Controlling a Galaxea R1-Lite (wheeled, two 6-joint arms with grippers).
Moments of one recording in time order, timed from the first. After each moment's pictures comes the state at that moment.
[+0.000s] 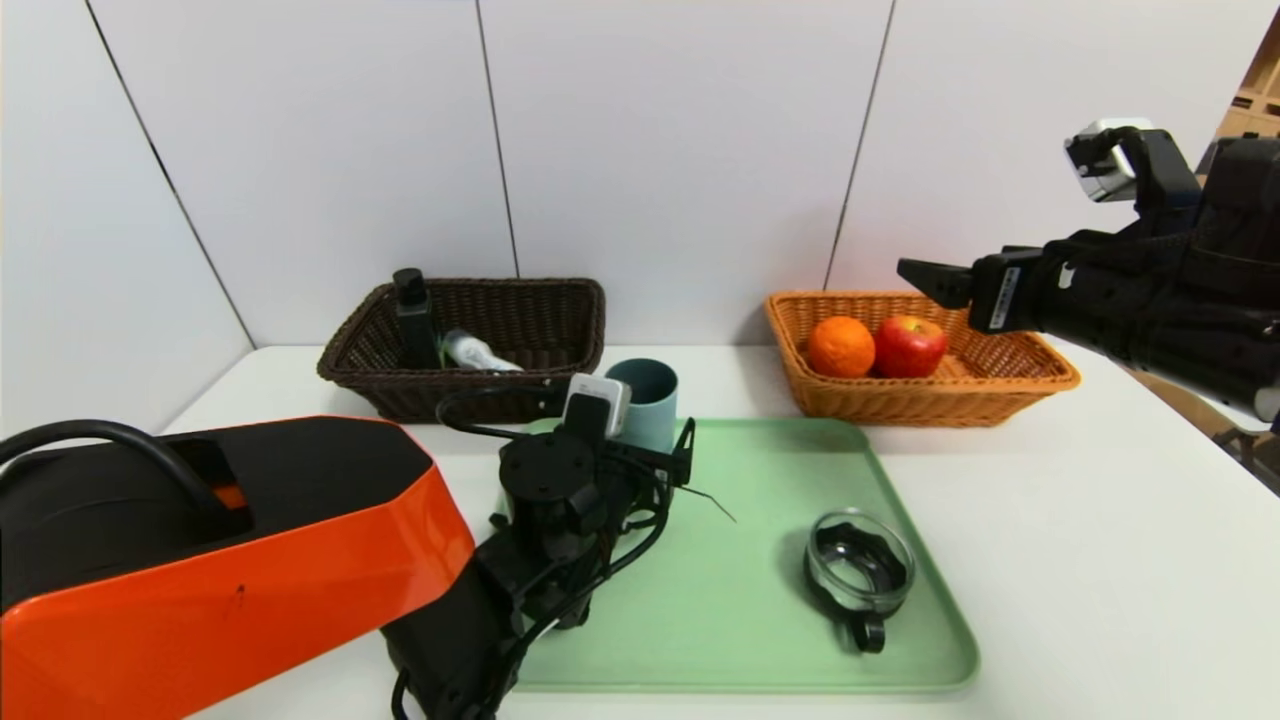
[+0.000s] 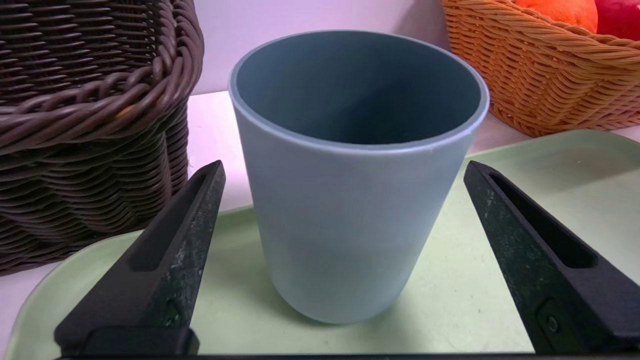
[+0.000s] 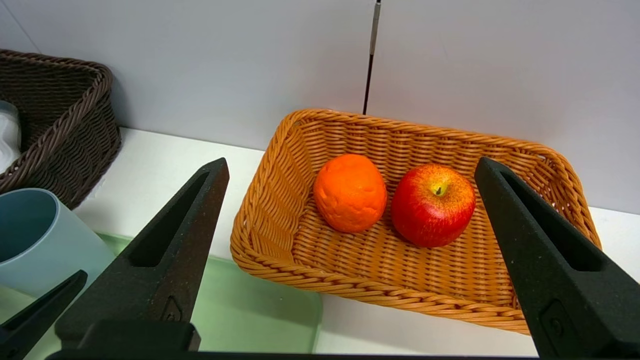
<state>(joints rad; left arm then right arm) -0.76 2.24 -0.80 -1.52 0.38 -0.02 0.23 1.55 -0.92 -0.53 -0.04 -0.02</state>
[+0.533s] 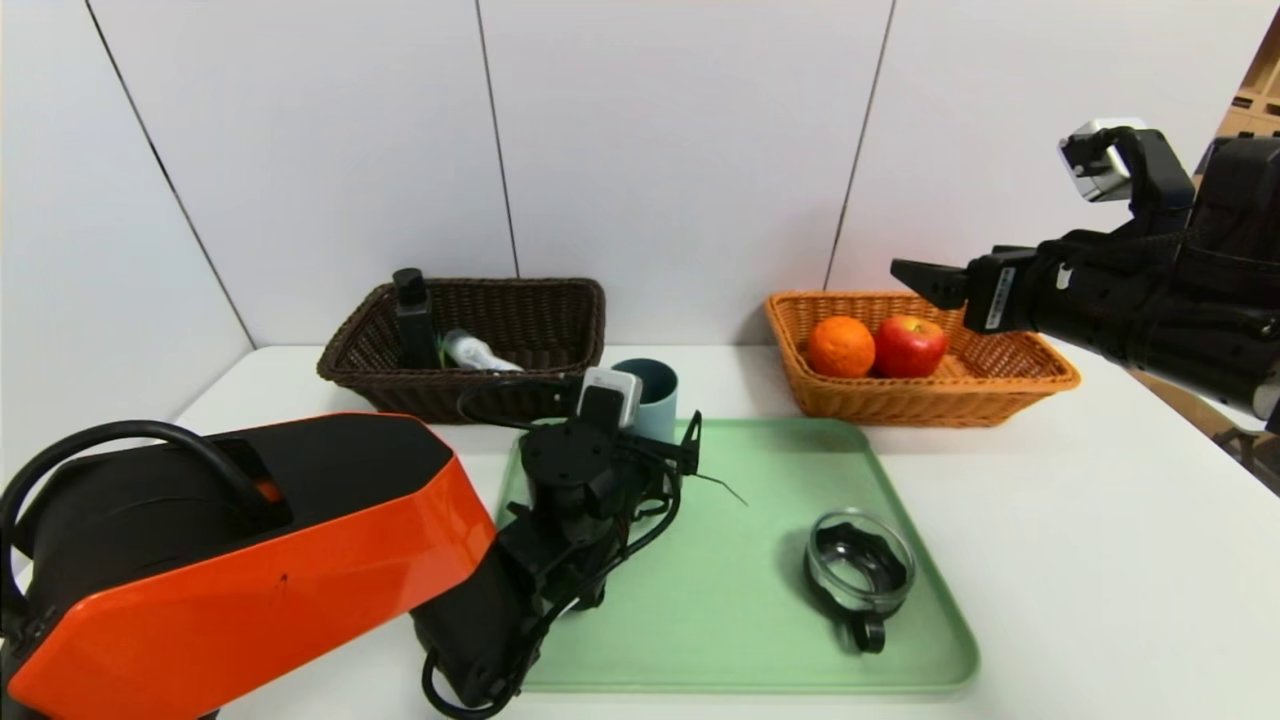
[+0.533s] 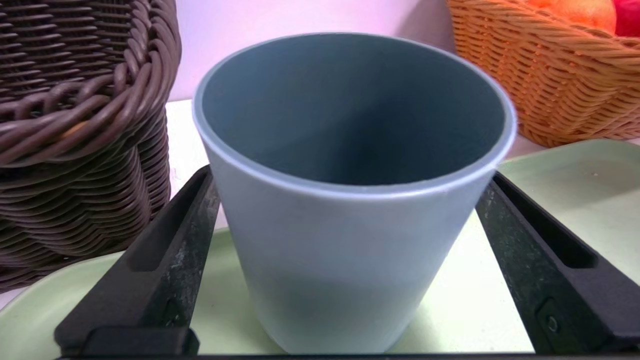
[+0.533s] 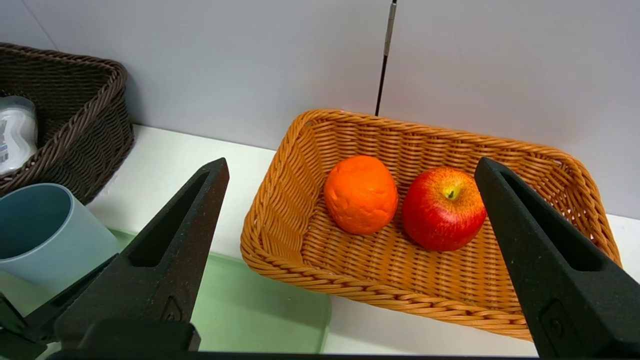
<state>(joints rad) -0.75 2.29 -0.89 -1.47 0.38 -0.02 0.23 1.56 -0.93 -0.53 -0.01 -0.02</state>
